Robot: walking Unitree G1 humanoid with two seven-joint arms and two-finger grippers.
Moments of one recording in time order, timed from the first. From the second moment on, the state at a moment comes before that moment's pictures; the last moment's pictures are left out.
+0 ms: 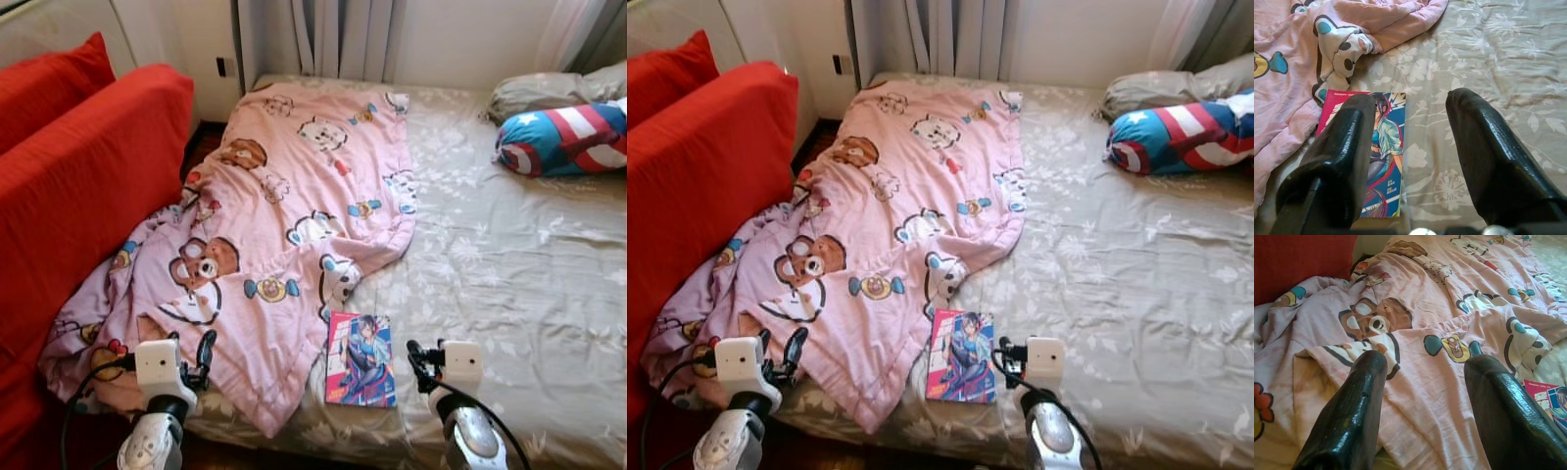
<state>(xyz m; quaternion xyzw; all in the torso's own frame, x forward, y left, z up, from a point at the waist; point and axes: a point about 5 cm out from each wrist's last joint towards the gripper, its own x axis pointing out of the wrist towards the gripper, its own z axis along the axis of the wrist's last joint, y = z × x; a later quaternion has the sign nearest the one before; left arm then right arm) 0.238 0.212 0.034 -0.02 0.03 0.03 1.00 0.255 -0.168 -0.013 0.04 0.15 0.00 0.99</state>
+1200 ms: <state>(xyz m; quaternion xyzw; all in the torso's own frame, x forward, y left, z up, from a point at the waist) 0.239 0.208 0.032 -0.03 0.04 0.02 1.00 0.255 -0.156 -0.018 0.05 0.17 0.03 0.98</state>
